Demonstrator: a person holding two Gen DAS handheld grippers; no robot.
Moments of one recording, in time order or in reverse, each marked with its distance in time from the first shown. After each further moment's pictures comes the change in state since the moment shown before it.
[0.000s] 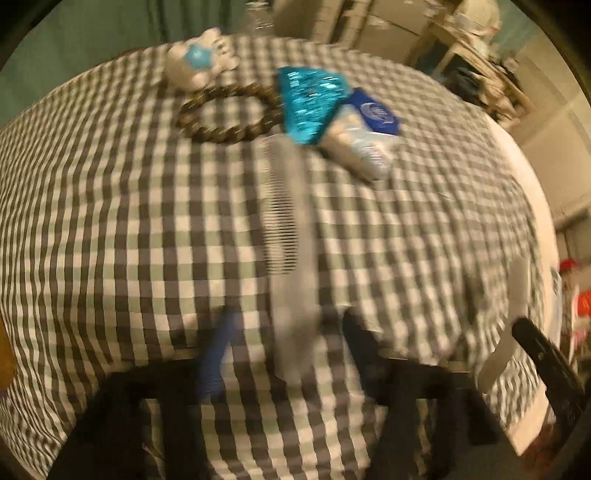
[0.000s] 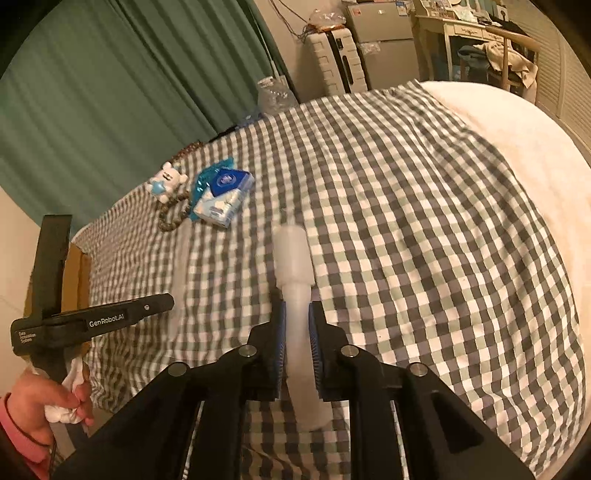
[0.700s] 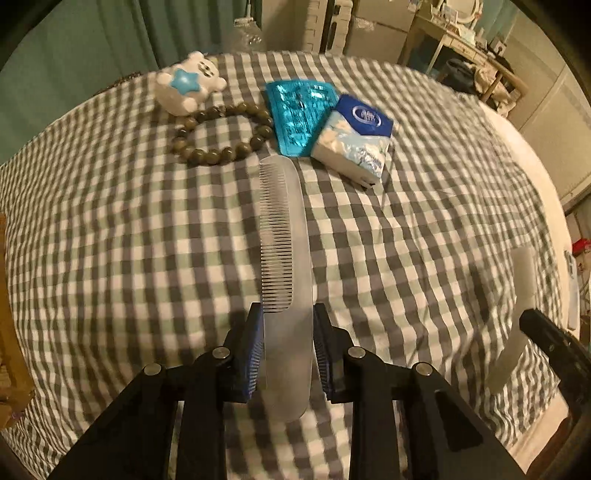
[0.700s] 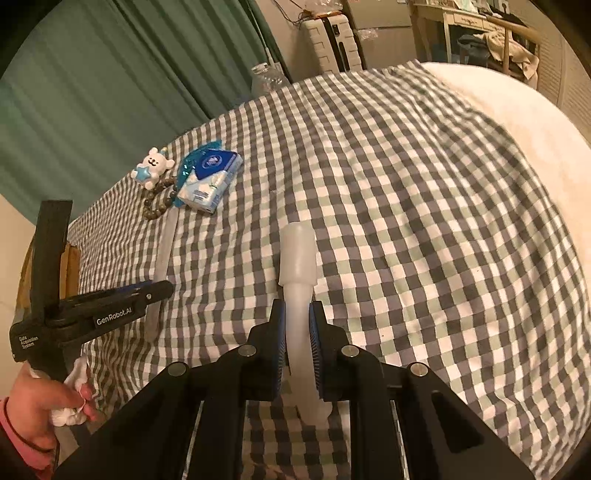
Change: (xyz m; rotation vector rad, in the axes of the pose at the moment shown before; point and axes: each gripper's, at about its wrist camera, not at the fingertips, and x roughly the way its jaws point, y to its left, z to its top) left arm -0.015 -0.011 -0.004 0.116 -0.069 0.050; right arm 0.005 0.004 -0.001 -0.005 0.021 -0.020
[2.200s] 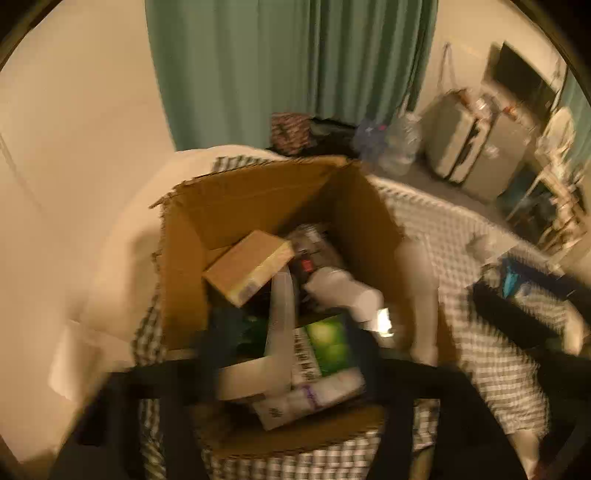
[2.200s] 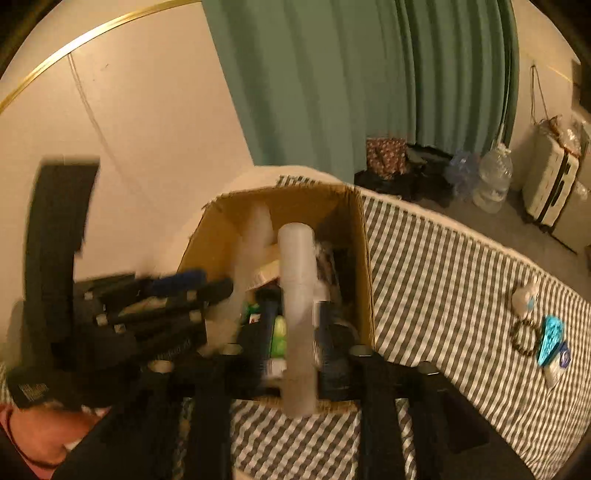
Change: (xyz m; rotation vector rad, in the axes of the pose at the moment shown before) left arm -0.219 0.384 -0.068 -0.363 -0.222 0.267; right arm -0.016 0.519 -0.018 -0.660 -0.029 0.304
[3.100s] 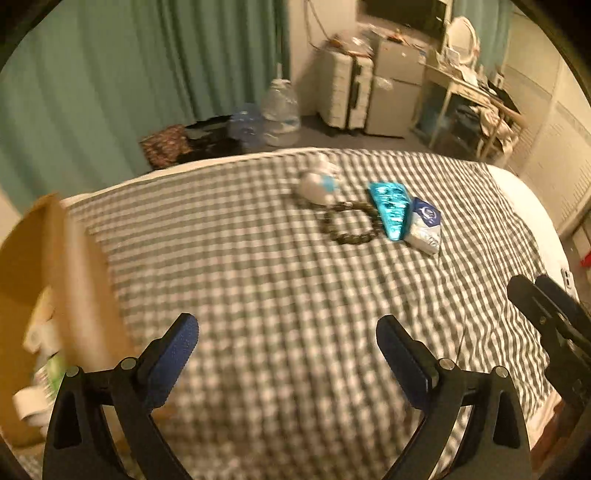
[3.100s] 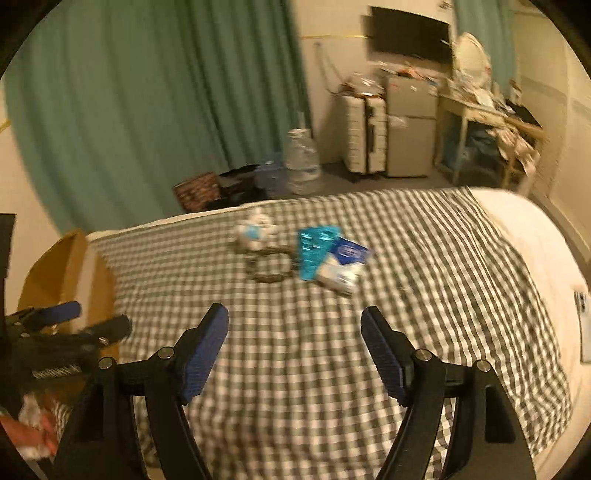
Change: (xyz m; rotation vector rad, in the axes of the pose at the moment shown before) left arm 0.047 -0.308 -0.045 0.357 0.005 -0.231; right arm -0.124 -0.269 -0.181 0.519 -0.154 -0.490
